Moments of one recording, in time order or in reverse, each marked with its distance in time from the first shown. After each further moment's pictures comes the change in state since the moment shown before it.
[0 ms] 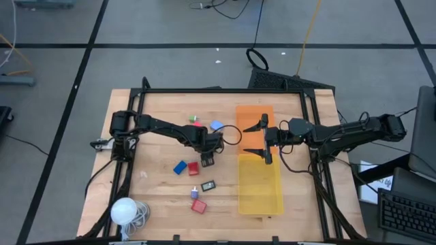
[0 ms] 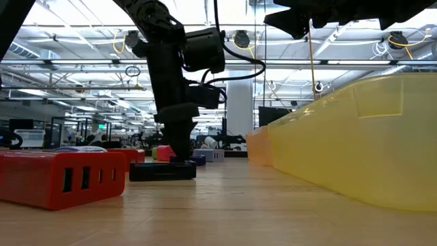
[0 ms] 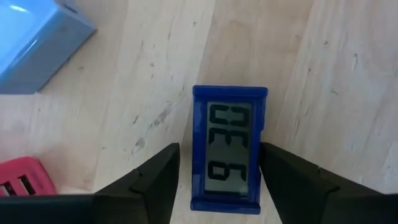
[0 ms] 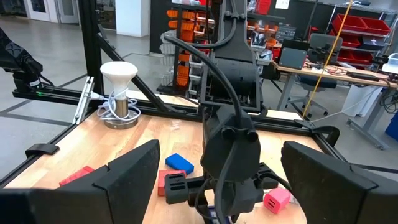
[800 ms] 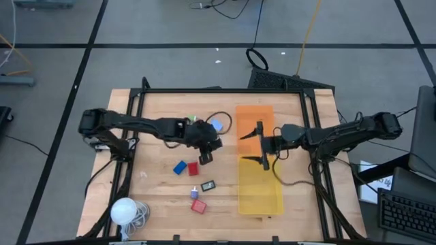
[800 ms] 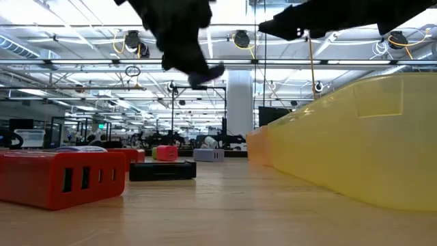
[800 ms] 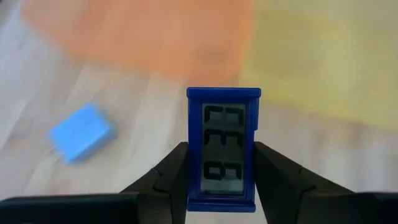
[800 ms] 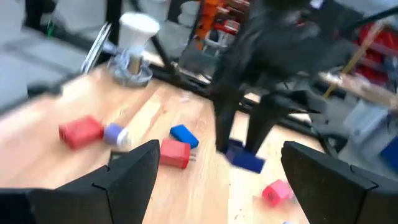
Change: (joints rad) left arm -0.047 -0.400 -0.007 0.103 0.066 -0.052; right arm 0.065 0.111 0.001 0.004 0.013 -0.235
